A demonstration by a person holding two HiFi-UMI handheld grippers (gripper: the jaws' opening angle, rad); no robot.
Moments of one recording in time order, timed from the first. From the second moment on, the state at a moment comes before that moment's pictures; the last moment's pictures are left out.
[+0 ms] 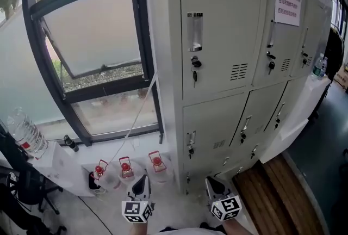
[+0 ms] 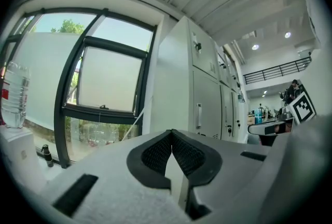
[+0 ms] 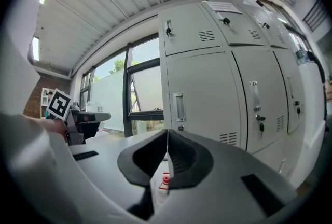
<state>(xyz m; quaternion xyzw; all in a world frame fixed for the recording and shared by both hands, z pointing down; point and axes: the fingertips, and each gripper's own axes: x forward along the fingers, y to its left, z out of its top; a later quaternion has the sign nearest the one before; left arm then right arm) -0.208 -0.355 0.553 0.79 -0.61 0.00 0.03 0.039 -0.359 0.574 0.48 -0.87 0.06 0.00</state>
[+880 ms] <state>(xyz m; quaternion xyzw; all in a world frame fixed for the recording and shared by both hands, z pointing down) -0.197 -0.362 0.554 0.80 -0.60 0.02 0.04 0.024 -0.424 0.483 0.43 -0.90 0.04 -0.01</state>
